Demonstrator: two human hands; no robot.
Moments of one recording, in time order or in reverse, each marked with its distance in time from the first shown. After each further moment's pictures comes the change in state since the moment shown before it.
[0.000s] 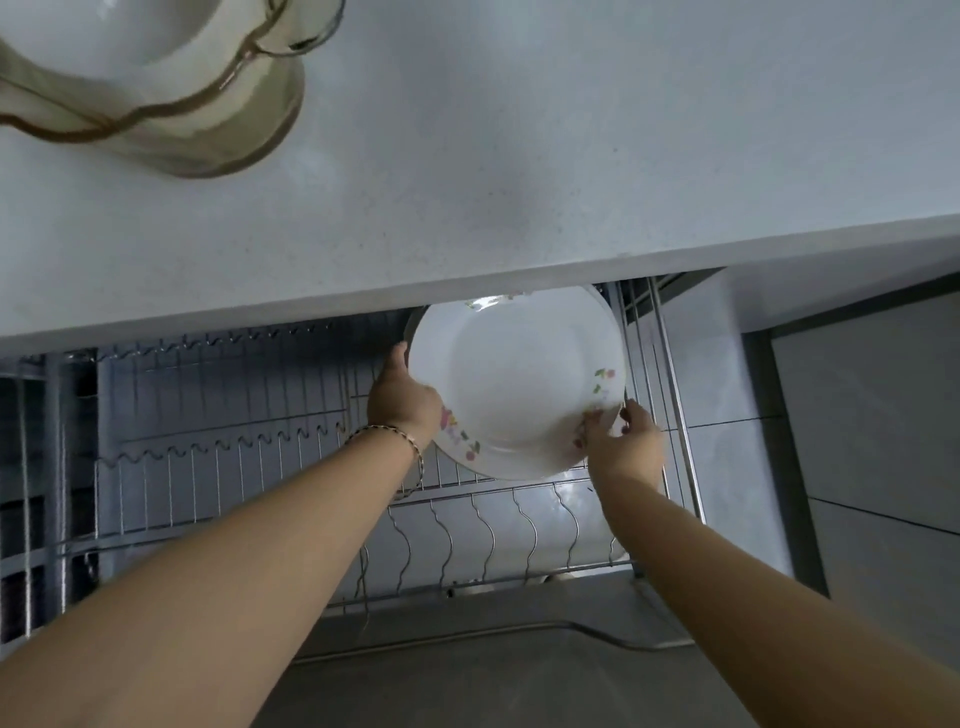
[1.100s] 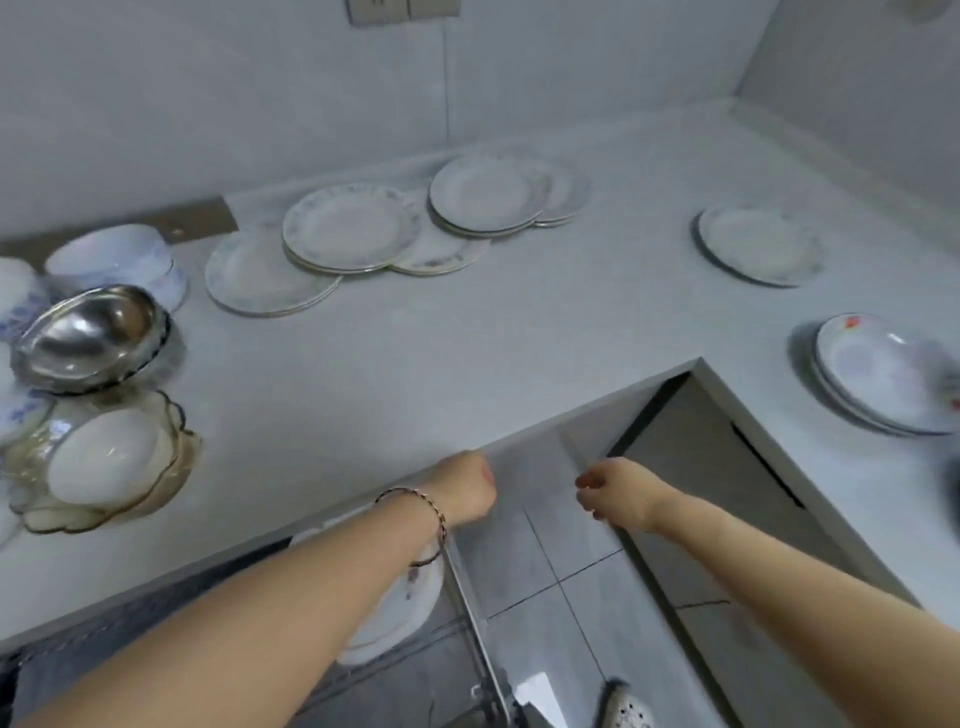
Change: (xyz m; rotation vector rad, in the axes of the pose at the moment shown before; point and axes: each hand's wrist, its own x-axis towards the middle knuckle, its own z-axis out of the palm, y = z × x) left_hand -0.255 0.272 0.003 0.581 -0.467 0.622; right_hand -0.013 -0.097 -0.351 -0.529 -0.345 -0.322
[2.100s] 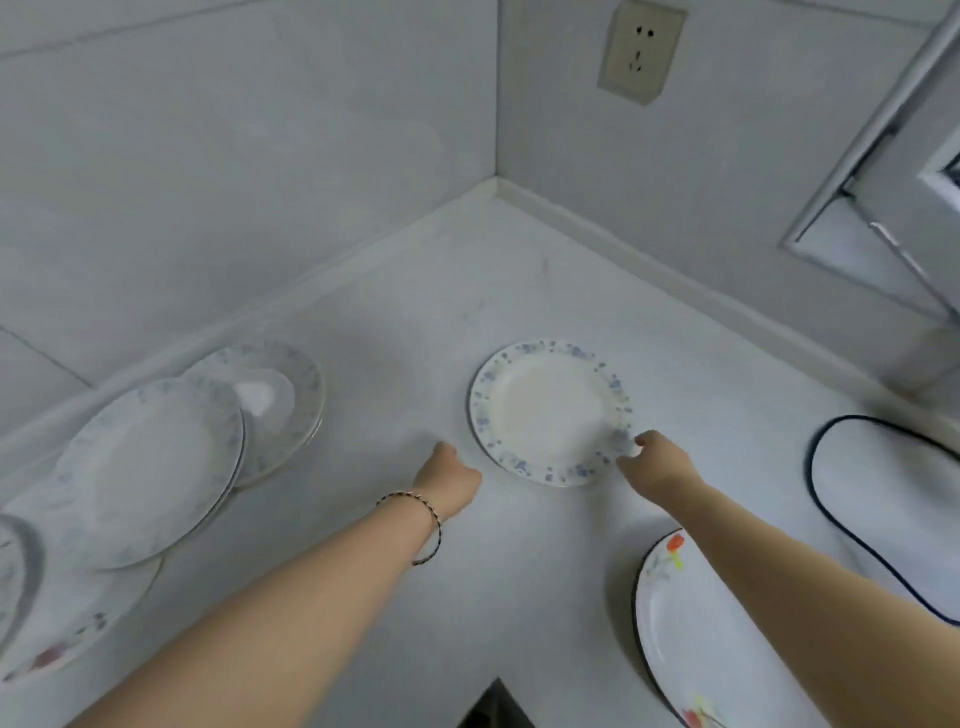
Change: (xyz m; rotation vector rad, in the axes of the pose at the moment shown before) left_hand 0.369 0.388 -0.051 -0.309 -0.039 -0.077; right_hand 0.221 0.222 -0.396 0.396 0.444 0.451
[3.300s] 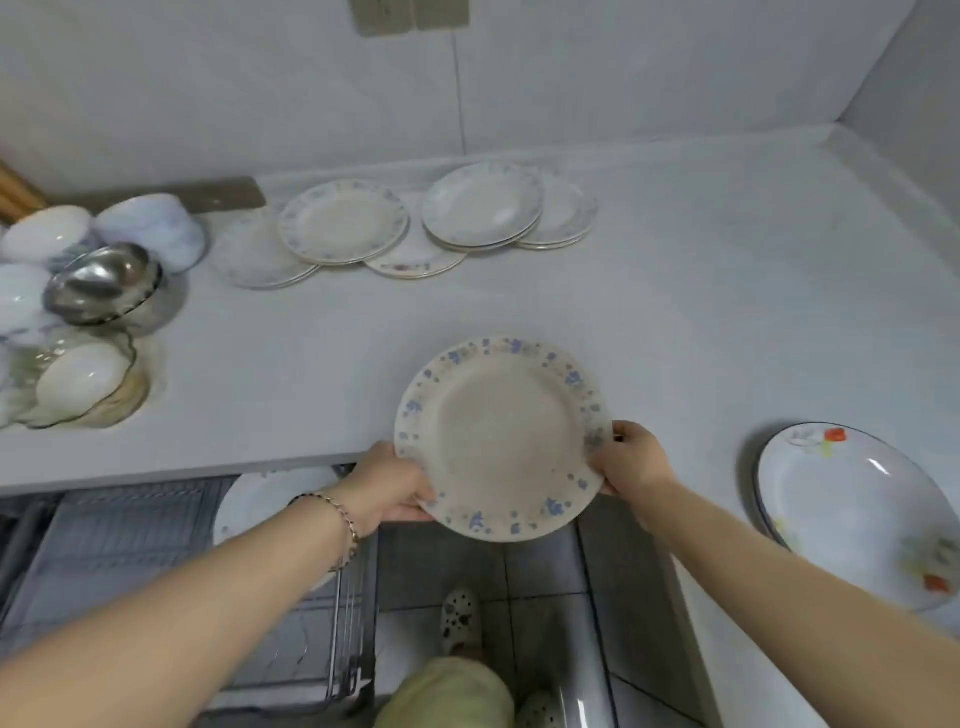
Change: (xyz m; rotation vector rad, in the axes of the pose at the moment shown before) left_hand -0.320 -0.288 0.022 -0.799 0.364 -0.258; right_hand -0.248 0.062 0.144 0.239 -0.493 -0.356
